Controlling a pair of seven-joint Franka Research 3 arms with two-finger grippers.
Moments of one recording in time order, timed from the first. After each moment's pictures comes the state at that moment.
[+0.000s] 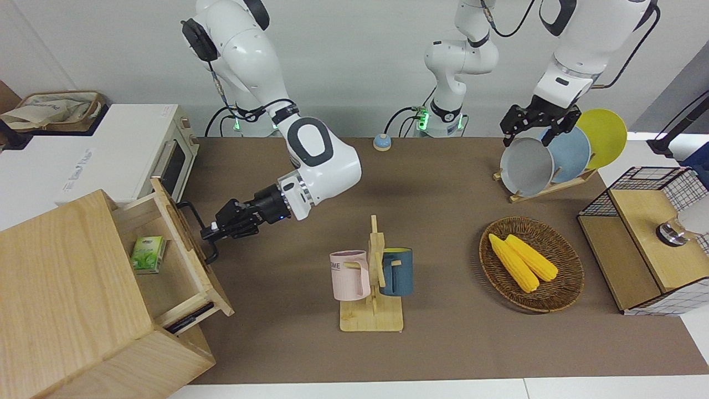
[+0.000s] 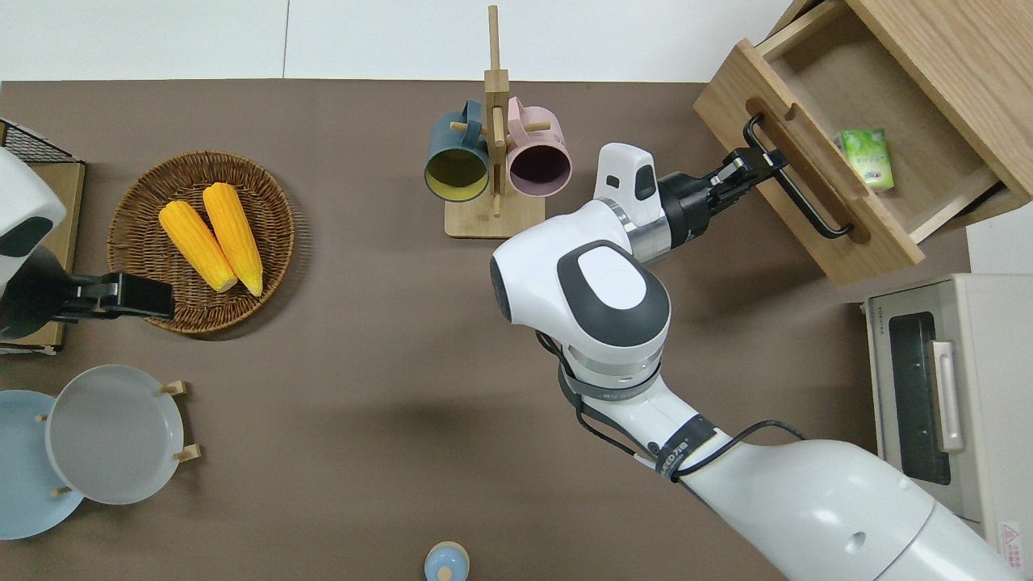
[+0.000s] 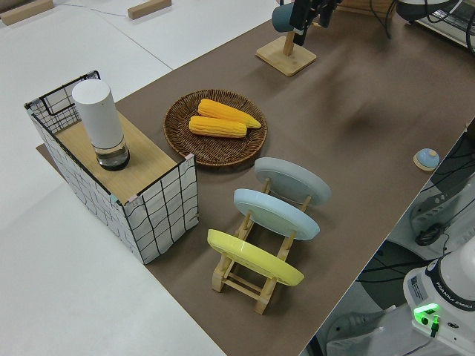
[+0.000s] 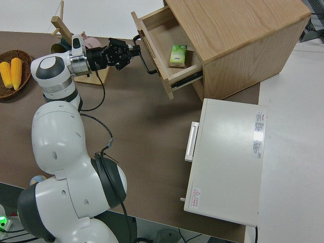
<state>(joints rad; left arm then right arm) -0.12 -0.03 0.08 -1.60 -0.02 1.57 -0.04 0.10 0.58 0.55 -1.50 -1.62 1.38 0.37</state>
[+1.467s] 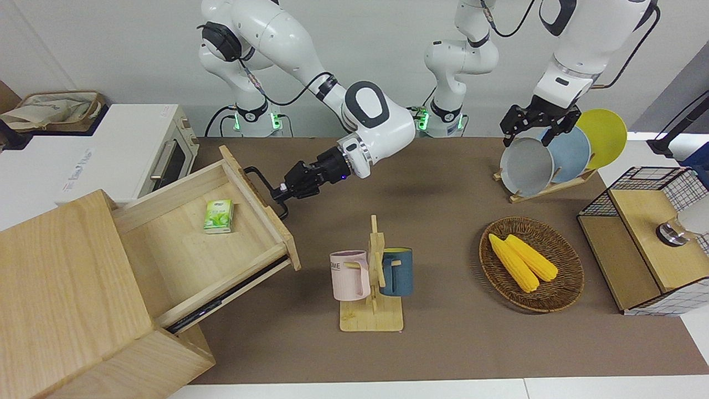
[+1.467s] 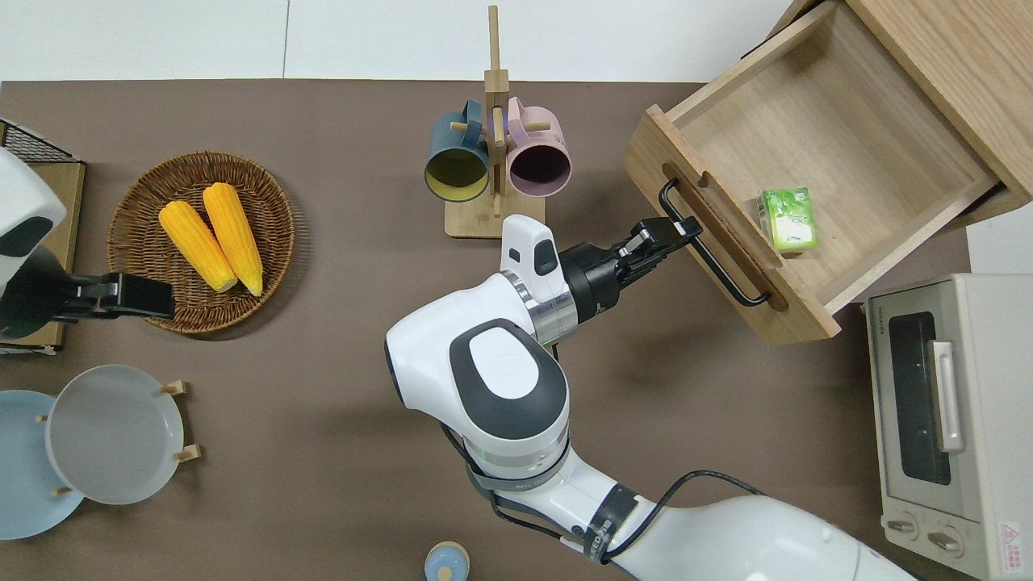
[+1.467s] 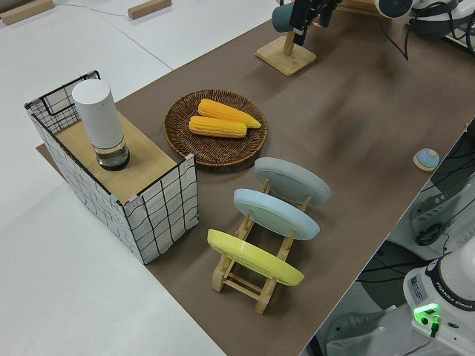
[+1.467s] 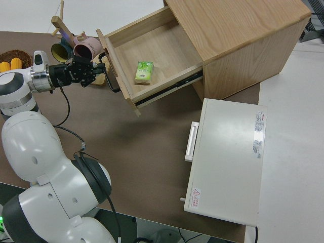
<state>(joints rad) -0.12 -0.03 0.08 -1.60 -0.02 1.57 -0.04 0.18 0.59 0.72 -1.50 -1.55 1.18 0.37</state>
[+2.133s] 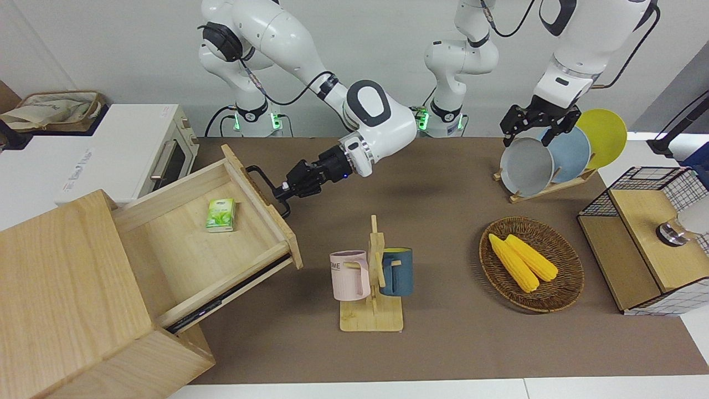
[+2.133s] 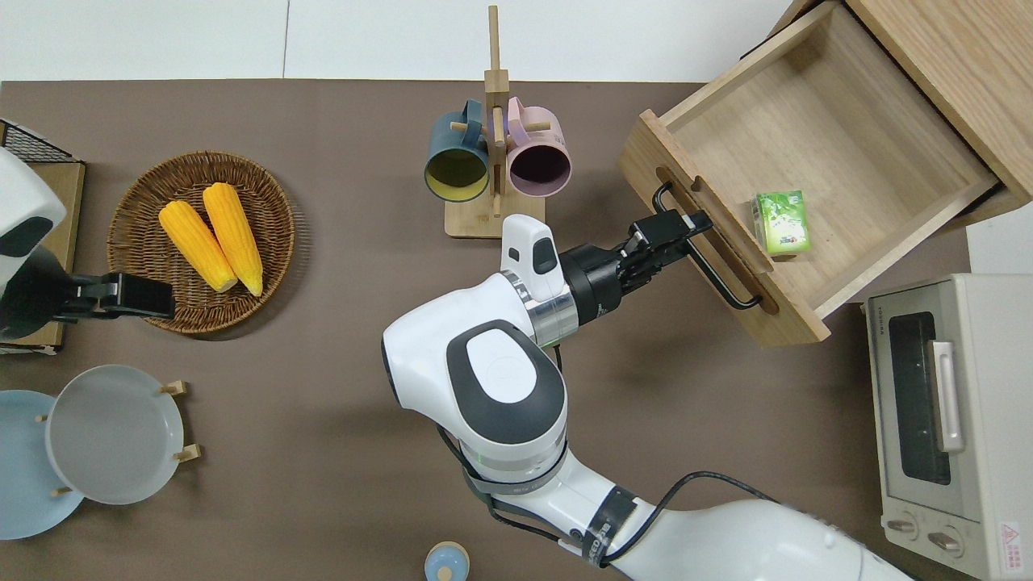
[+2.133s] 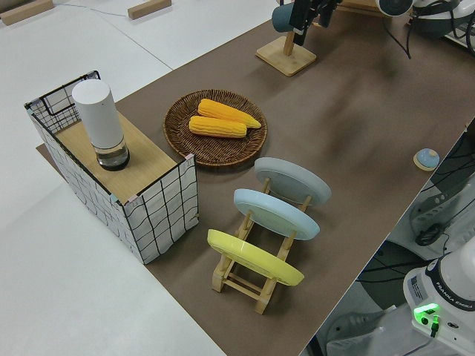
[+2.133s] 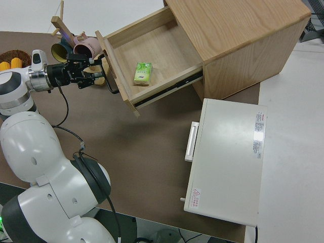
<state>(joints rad) -0.12 -0.03 0.08 -1.60 -0.02 1.57 -0.04 0.18 0.59 0.73 -1.49 -1.55 1.15 0.31</state>
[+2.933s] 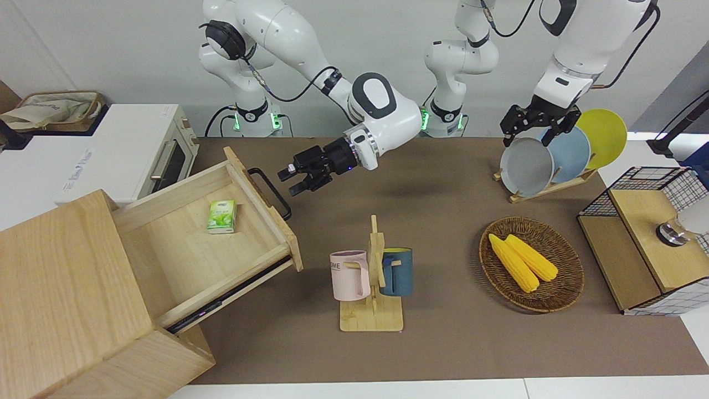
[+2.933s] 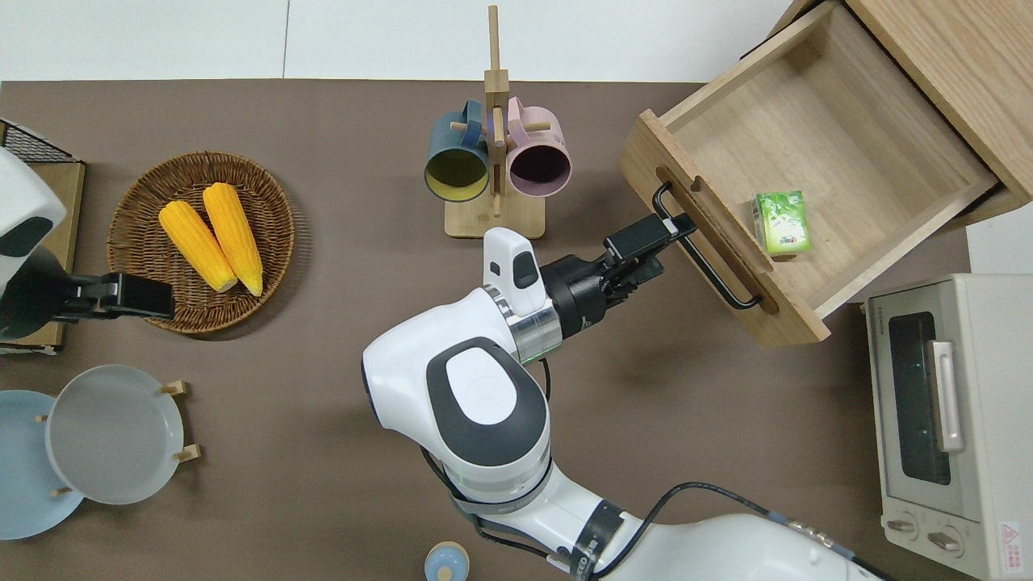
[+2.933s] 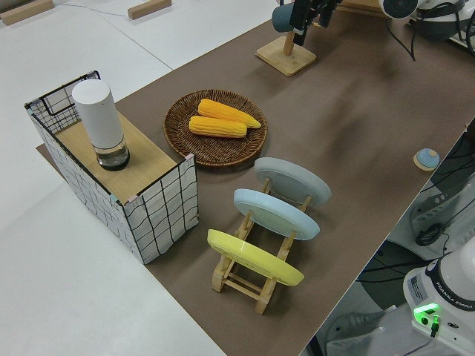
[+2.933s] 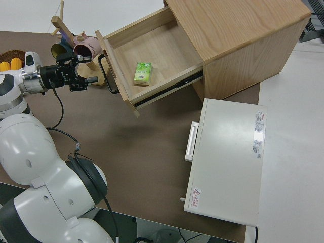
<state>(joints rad) -0.12 -0.03 0.08 -1.60 -0.02 1.57 -0.04 0.21 0.58 0.73 -1.49 -1.55 1.14 0.30</state>
